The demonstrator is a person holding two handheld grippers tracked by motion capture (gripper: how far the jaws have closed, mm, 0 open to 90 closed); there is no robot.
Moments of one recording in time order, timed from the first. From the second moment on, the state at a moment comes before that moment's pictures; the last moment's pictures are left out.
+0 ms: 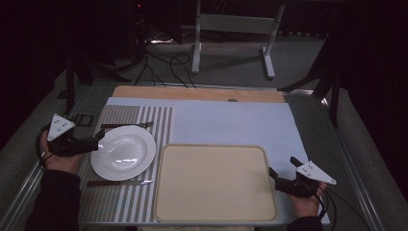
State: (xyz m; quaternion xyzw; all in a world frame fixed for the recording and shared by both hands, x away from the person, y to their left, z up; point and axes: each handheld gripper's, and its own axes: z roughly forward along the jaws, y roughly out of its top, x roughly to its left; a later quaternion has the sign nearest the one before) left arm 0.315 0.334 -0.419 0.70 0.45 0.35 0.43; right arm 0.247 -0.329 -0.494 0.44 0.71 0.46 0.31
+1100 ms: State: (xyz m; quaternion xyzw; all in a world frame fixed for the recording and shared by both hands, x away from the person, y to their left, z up) left arm 0.356 0.340 -0.421 0.71 0.47 0.34 0.38; right arm 0.247 -0.329 -0.495 0.44 0.71 0.46 0.31
